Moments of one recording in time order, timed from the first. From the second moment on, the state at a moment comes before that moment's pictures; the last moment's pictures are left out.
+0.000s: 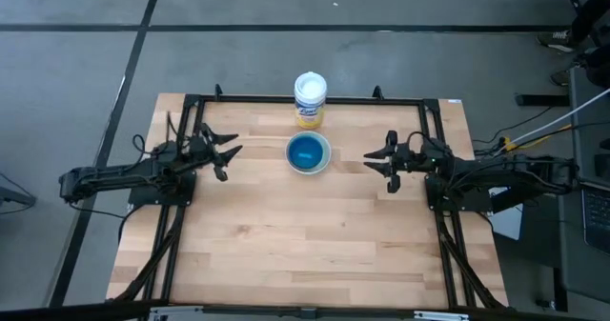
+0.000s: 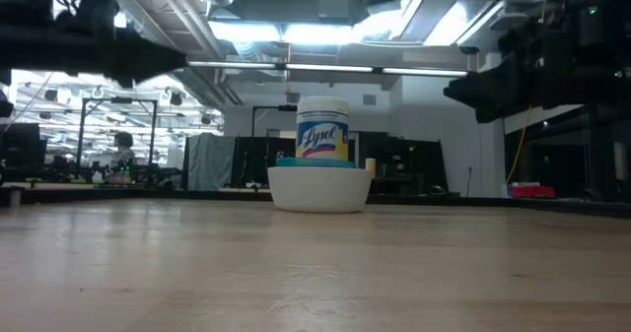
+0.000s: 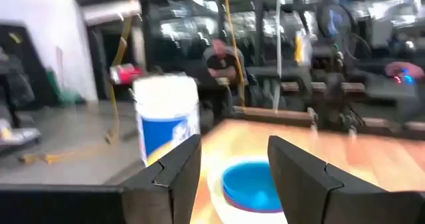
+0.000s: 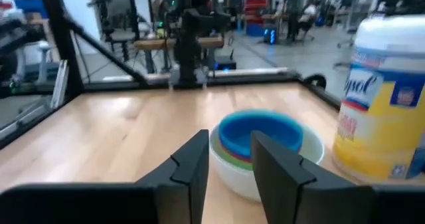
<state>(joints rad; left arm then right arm) 0.22 0.18 0.01 0.31 -0.23 0.04 -0.31 0.89 0.01 0.86 -0.28 0.04</state>
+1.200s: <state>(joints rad) -0.12 0.09 0.01 0.23 -0.57 0.03 -0.25 0.07 0.02 0.03 -0.15 0.13</state>
